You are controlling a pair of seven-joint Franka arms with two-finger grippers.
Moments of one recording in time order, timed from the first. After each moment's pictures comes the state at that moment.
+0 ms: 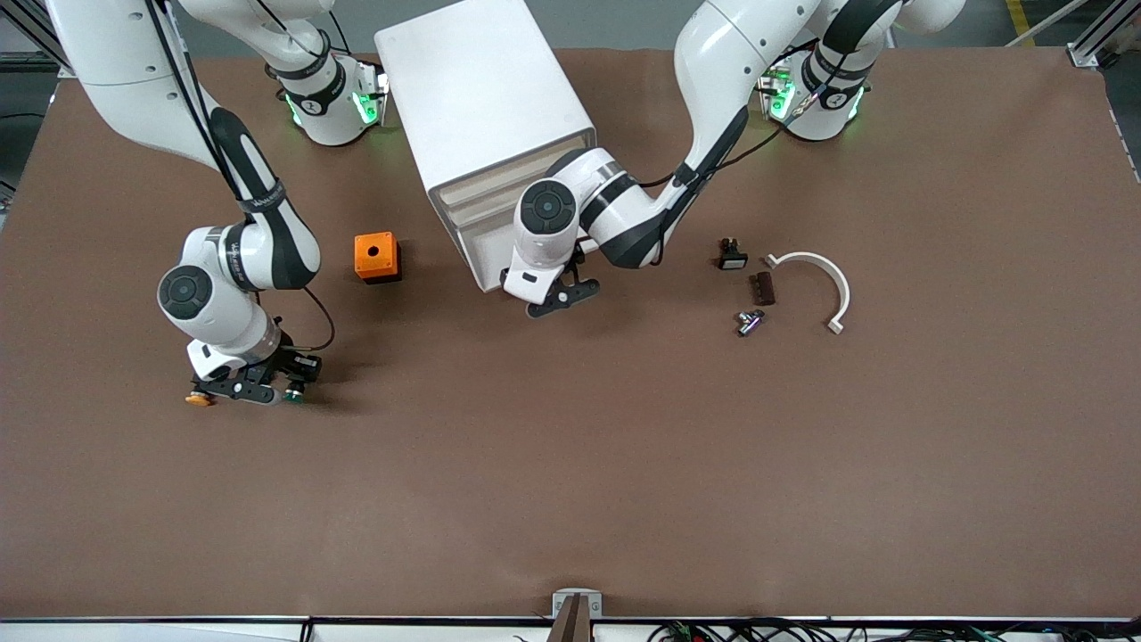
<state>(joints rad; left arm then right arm) -0.76 0.78 -0.19 -1.42 -0.11 2.17 -1.25 0.09 0.47 -0.05 -2.12 -0.02 2.64 0.27</state>
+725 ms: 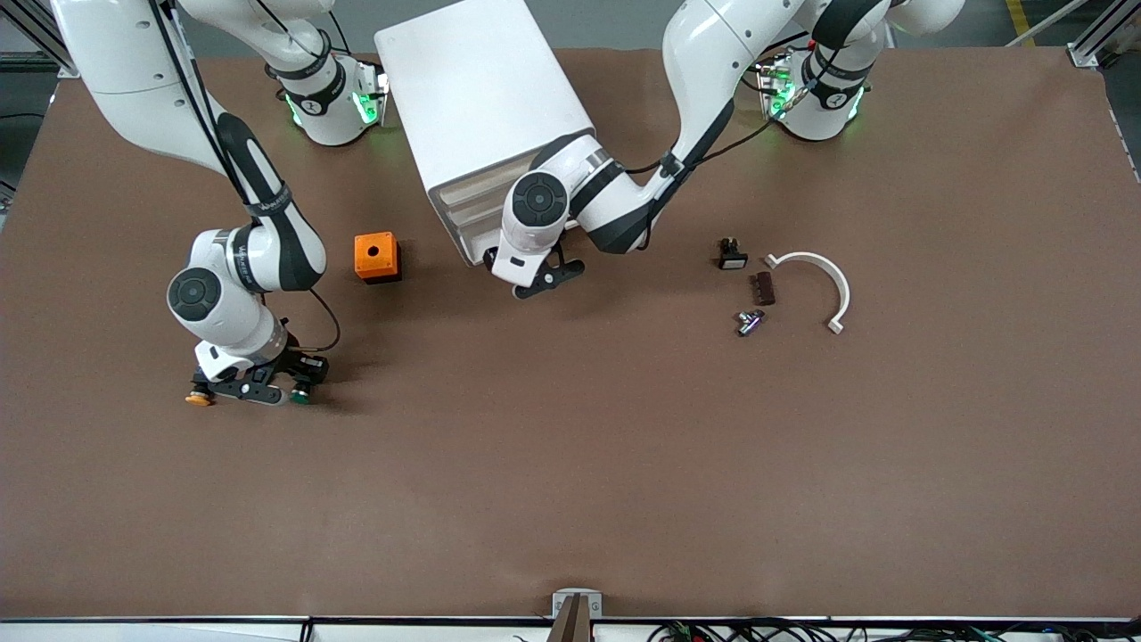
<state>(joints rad) -0.80 0.79 -0.20 -1.42 -0.24 2.17 -1.25 0.10 0.49 -0.05 -2.11 -0.02 2.66 0.27</state>
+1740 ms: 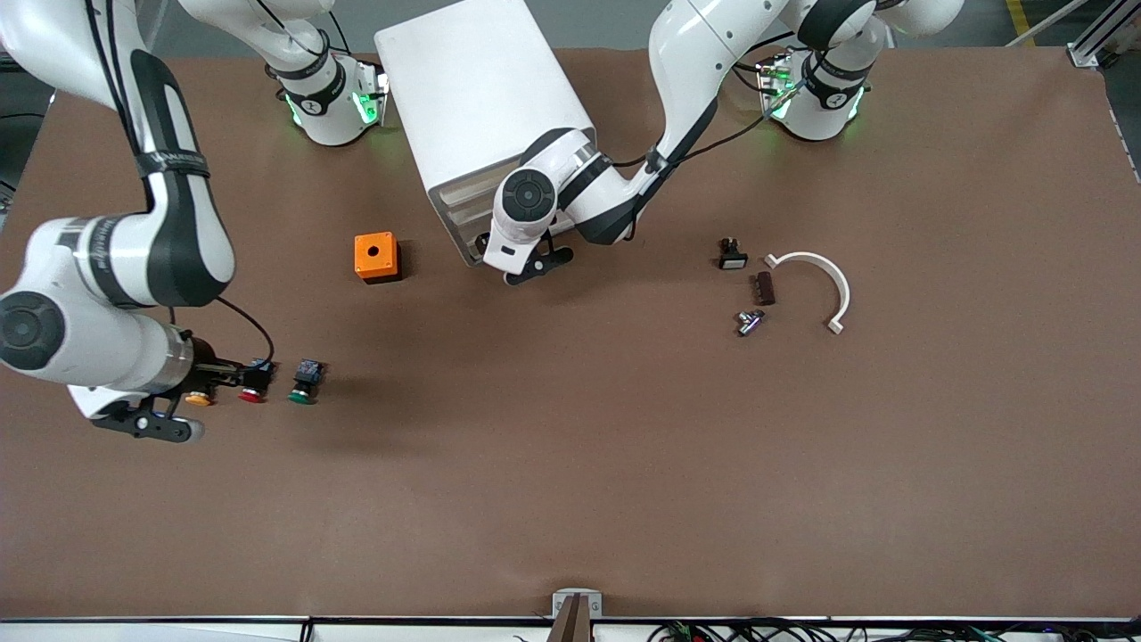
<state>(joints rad) -0.84 0.81 -0.20 -1.42 -0.30 2.17 -1.25 0.09 0.44 -0.06 -1.49 -0.02 1.79 0.24</state>
